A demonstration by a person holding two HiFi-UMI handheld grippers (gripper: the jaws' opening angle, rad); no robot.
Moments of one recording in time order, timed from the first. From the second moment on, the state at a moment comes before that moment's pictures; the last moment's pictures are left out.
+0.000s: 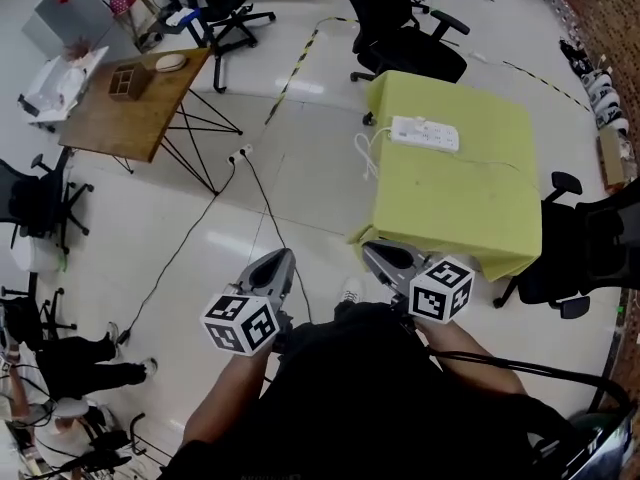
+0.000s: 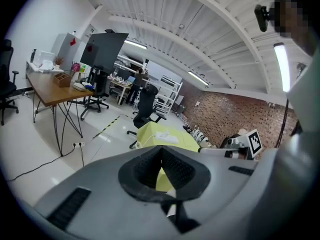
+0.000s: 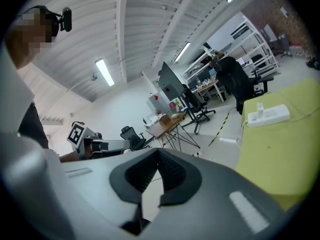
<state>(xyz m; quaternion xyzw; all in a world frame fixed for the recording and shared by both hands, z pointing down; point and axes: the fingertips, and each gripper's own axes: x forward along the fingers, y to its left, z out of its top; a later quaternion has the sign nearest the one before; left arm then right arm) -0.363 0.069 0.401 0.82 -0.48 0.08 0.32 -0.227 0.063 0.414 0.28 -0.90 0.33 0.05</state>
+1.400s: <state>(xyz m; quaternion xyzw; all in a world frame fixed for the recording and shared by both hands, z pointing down) -0.201 -0.257 0.438 0.93 -0.12 0.20 0.29 -0.079 -0.162 0.456 0.63 -0.70 0.34 0.00</state>
